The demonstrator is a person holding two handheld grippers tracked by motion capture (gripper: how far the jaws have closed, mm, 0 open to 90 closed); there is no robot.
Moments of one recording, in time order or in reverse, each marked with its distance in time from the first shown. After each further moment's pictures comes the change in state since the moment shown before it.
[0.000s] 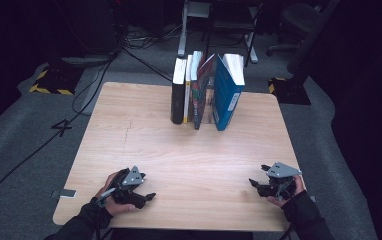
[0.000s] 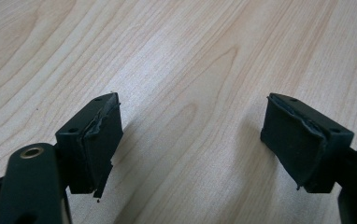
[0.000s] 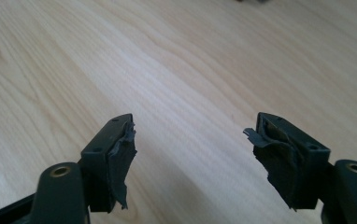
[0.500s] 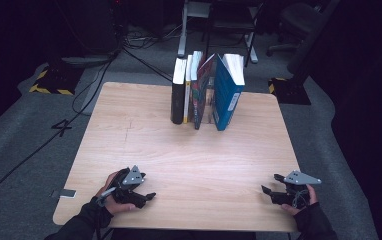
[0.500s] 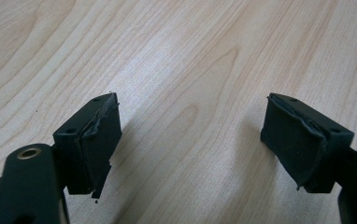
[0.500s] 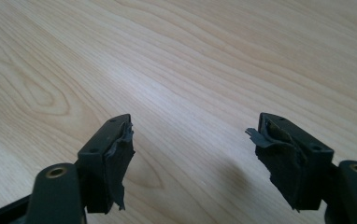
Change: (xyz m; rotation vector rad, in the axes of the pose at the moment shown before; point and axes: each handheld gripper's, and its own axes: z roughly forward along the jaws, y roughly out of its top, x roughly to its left) left arm 0.001 0.001 0.001 0.000 -0.004 -0.004; right arm -0.021 -0.048 -0.014 -0.016 0.014 0.188
